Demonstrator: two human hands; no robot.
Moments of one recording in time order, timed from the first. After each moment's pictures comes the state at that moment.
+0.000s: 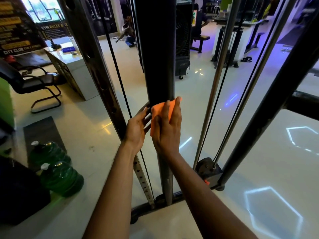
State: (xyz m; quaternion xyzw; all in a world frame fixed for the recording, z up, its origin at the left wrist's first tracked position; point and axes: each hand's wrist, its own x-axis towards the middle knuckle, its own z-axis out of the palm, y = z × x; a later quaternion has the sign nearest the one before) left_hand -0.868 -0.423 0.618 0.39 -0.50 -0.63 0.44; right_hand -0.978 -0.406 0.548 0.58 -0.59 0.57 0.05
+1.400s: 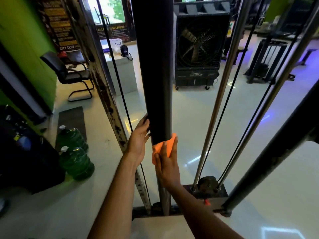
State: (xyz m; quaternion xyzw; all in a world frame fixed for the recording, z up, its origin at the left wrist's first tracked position) left_hand -0.912 -0.399 0.596 0.44 -0.44 -0.57 0.53; right_hand -1.031 -0.366 0.452 0.67 -0.55 0.47 -0.15
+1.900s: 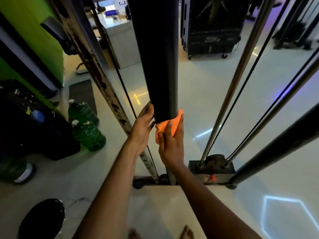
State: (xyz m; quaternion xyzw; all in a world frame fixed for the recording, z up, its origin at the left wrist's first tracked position) left_hand -0.915 -0.397 0.562 0.49 -0.45 -0.57 0.48; right_hand -1.032 -0.377 0.452 0.67 -0.53 0.50 -0.16
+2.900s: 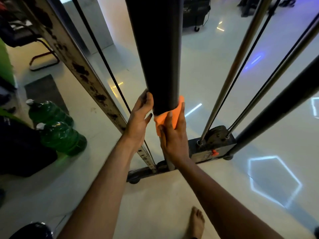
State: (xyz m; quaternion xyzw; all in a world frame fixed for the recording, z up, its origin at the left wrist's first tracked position) left_hand -0.883 -0.422 0.444 0.44 -0.54 -0.60 0.40; right_hand -1.008 -0.377 0.336 0.66 -0.60 0.45 -0.07
